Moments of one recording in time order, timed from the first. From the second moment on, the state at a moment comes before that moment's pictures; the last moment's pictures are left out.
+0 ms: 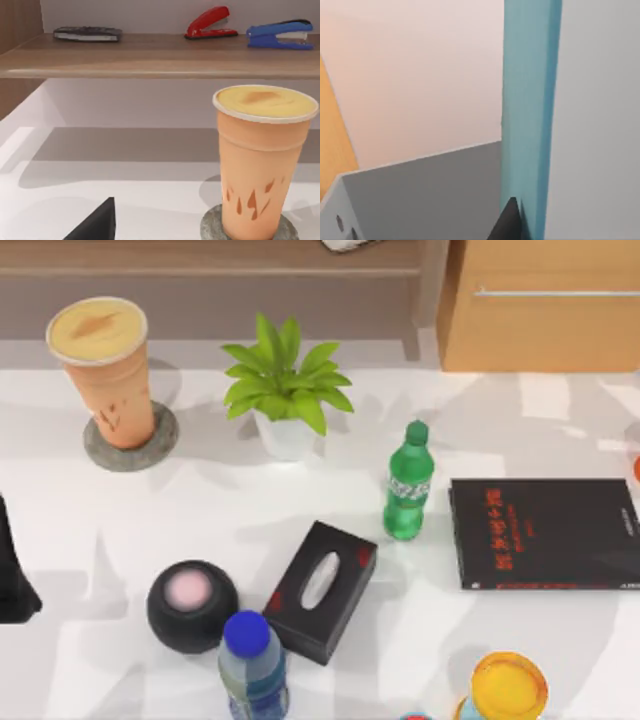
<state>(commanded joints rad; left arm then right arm) 0.00 0.00 0.00 0.00 0.00 0.00 -0.42 1.83 1.36 0.55 -0.26 0.23</state>
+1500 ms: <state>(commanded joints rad) 0.00 0.00 0.00 0.00 0.00 0.00 0.62 1.54 0.25 0.66 0.55 1.94</state>
